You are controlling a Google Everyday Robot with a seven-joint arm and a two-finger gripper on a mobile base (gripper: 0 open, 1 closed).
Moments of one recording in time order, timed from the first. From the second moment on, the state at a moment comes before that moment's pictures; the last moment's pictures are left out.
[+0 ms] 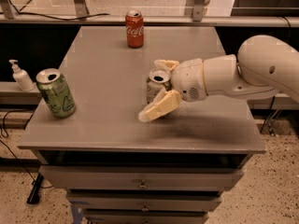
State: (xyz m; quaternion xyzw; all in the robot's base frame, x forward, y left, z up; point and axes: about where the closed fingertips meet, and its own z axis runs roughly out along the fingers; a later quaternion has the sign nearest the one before) arm 0.524 -0.004 0.881 -0.53 0.64 0.31 0.45
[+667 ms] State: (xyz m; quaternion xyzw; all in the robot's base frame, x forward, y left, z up) arm 0.552 0.058 0.923 -0.51 0.66 0.28 0.47
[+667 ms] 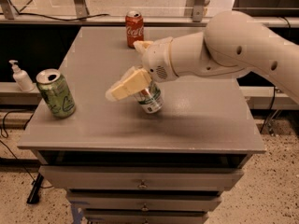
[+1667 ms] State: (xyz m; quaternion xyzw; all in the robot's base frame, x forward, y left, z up) arm 0.567 0.057 0.922 -0.53 0.66 0.27 0.46
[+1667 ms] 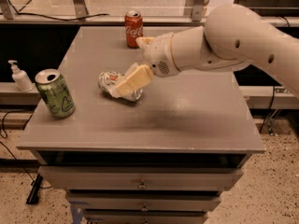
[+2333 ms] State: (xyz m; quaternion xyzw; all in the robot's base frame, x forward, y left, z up) arm 0.582 -0.048 0.923 -0.53 0.67 0.21 0.47
